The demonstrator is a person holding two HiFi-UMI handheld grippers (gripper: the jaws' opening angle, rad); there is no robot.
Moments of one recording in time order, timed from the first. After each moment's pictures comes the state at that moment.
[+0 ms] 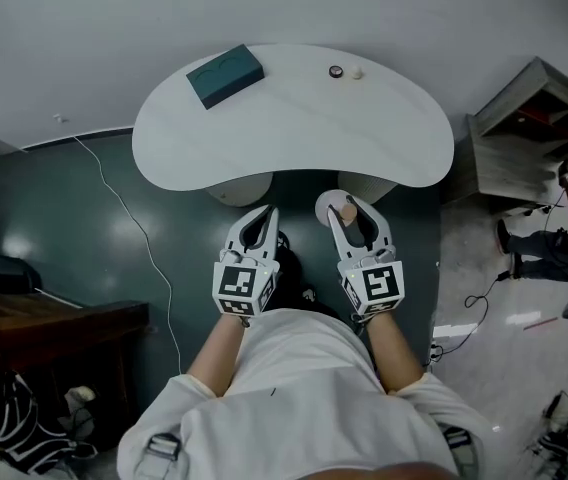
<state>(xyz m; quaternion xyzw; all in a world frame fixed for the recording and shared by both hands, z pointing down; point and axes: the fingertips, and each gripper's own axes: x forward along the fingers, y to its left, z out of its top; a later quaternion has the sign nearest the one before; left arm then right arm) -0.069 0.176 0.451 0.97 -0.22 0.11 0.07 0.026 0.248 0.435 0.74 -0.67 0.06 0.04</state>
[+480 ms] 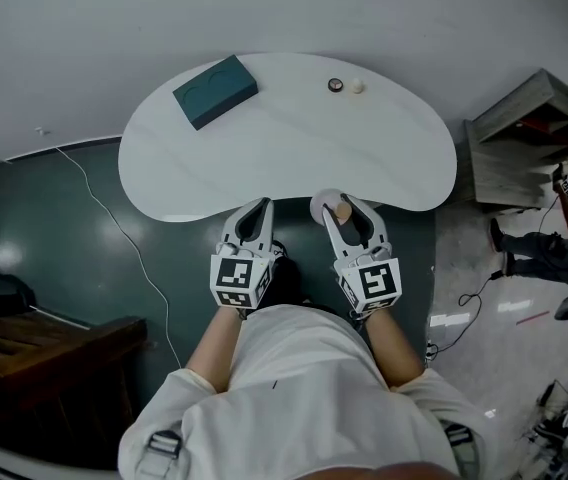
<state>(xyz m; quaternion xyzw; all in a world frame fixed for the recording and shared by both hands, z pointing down) -0.013 0.058 0.473 0.97 -0.21 0.12 0.08 0.071 0.140 0.449 0.74 -0.67 0.07 0.06</state>
